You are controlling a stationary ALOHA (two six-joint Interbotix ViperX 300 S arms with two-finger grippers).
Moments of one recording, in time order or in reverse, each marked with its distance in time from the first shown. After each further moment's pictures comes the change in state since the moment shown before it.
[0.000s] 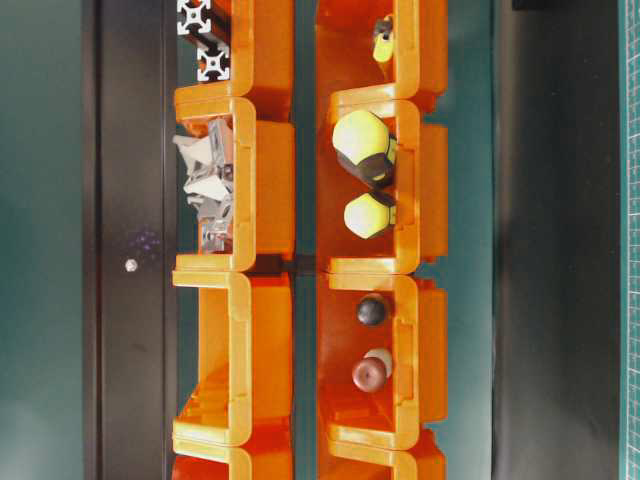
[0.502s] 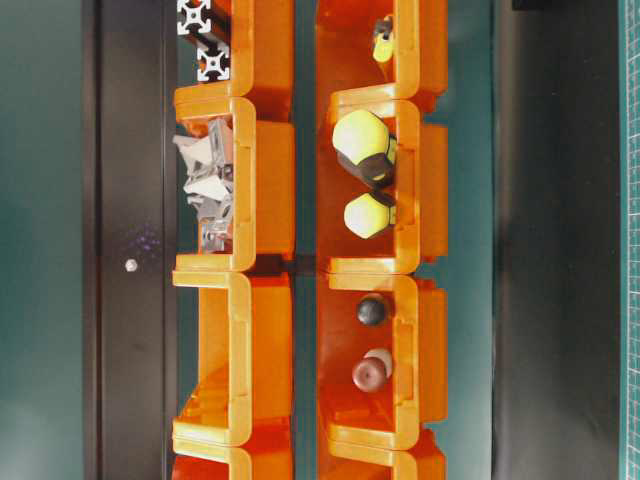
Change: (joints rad) left arm 0.005 -0.006 -0.023 0.000 0.009 -0.002; right arm 0.000 0.000 0.000 0.000 0.000 0.000
